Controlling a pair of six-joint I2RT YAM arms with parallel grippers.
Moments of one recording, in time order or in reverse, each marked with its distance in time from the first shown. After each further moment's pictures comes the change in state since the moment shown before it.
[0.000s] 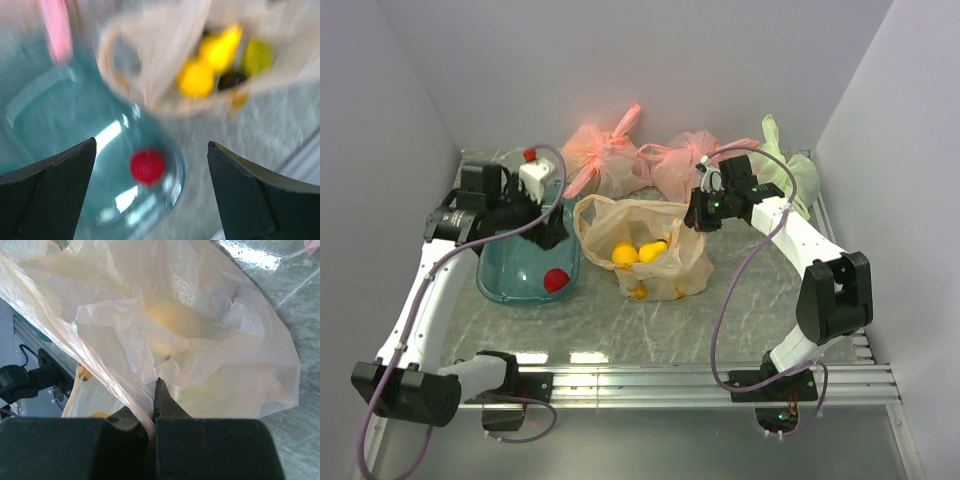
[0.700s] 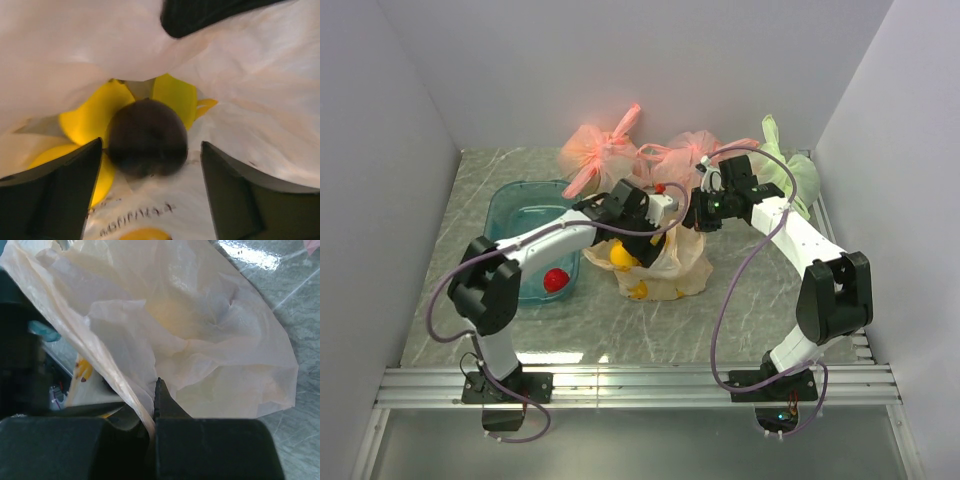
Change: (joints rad) left arm -0.517 0.578 0.060 0.317 -0.105 -0.254; right arm 0.000 0.000 0.000 0.000 0.001 0.000
